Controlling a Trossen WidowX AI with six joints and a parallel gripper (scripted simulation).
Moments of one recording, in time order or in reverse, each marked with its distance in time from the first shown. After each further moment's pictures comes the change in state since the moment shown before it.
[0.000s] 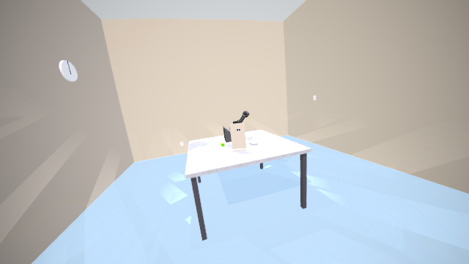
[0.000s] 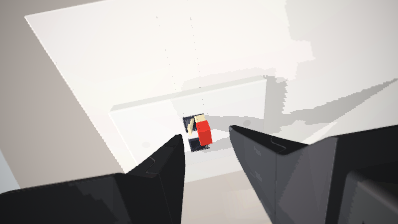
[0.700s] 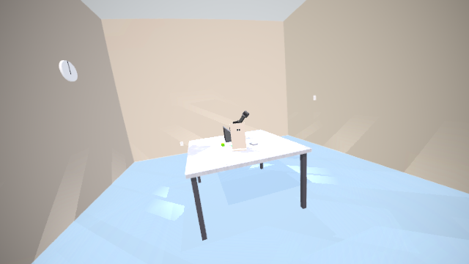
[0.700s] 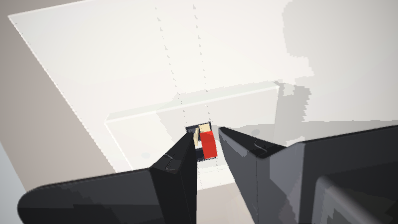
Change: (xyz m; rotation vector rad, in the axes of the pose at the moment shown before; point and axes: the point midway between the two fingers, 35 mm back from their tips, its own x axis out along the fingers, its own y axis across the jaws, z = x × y) arm 0.012 0.001 0.003 -0.002 0.004 0.012
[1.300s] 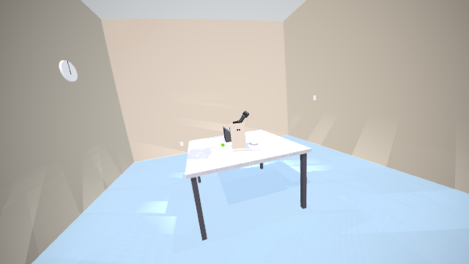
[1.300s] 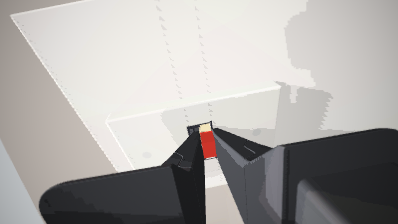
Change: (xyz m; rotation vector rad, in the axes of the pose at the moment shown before) arm 0.000 0.001 0.000 -0.001 0.000 0.004
